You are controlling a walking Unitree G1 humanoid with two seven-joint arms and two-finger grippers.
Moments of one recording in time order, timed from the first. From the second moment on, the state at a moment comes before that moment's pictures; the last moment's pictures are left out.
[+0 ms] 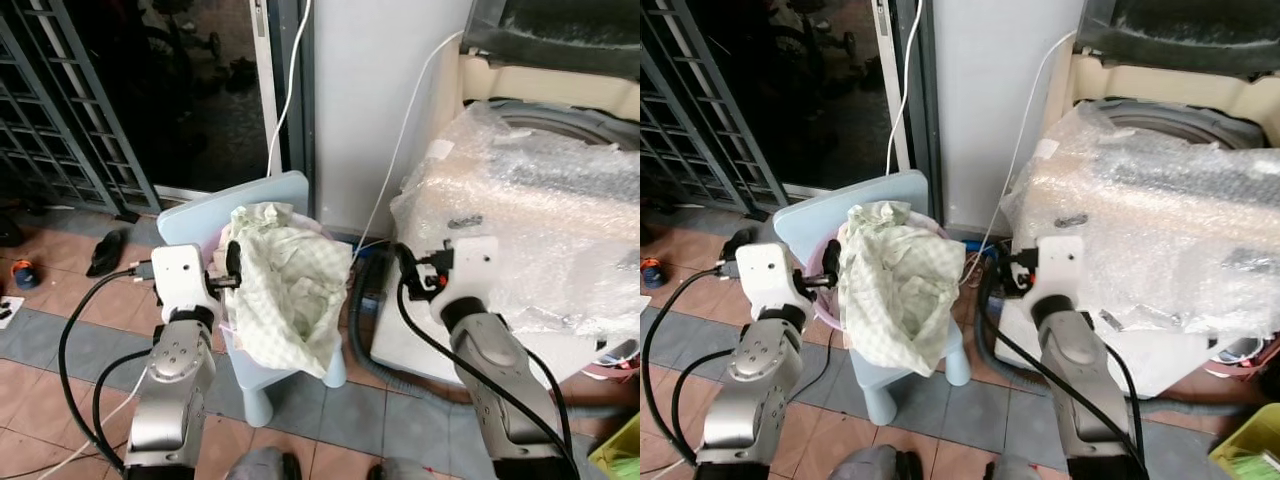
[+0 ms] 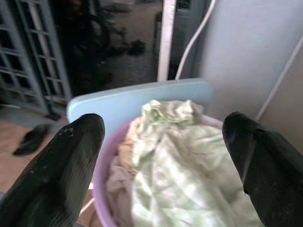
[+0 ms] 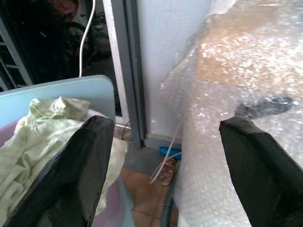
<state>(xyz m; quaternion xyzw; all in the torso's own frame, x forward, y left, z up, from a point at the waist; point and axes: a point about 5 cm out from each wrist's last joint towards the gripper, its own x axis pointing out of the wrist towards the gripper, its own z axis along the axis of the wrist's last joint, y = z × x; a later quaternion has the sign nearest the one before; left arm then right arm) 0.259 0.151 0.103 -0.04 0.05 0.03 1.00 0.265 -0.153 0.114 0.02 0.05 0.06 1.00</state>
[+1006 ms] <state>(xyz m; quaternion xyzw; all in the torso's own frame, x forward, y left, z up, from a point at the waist) 0.259 0.145 0.106 -0.03 0.05 0.02 1.00 0.286 -0.154 0.123 0.00 0.02 0.08 1.00</state>
